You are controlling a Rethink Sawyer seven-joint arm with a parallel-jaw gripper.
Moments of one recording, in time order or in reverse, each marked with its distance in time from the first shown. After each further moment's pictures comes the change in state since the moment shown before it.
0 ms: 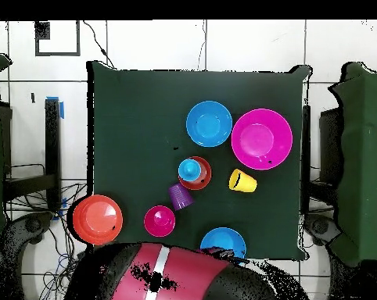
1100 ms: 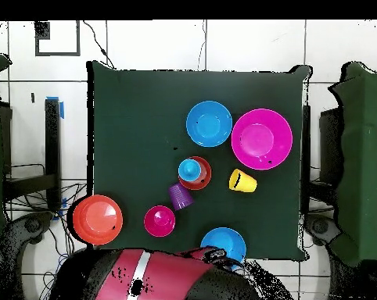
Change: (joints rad) arm 0.048 -0.006 -0.009 0.000 0.000 0.055 0.000
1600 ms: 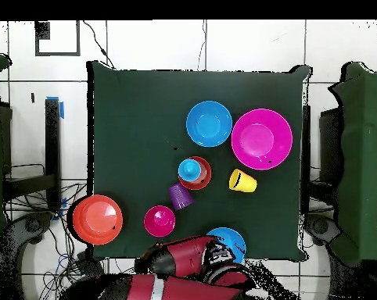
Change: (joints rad) arm -0.046 -0.125 0.117 0.003 -0.001 0.088 0.000
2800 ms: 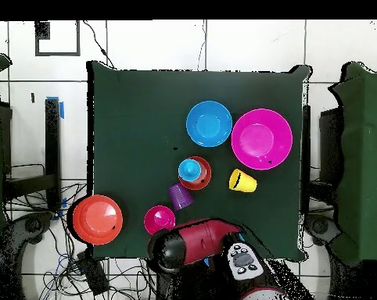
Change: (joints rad) arm -0.133 -0.197 0.134 -0.039 -0.069 0.364 0.000
